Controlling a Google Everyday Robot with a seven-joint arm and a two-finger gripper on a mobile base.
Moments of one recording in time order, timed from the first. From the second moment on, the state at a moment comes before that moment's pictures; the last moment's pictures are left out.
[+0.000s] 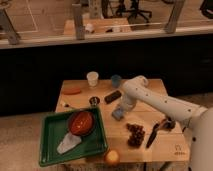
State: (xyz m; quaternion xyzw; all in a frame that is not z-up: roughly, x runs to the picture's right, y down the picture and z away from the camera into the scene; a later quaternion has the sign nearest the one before) arm 0.118 0.154 0.875 -0.28 -0.18 -0.30 0.89
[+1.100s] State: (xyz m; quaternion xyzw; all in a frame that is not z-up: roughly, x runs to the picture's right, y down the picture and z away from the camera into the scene) arm 0.206 0.121 0.896 -0.28 -0.16 -0.22 0.92
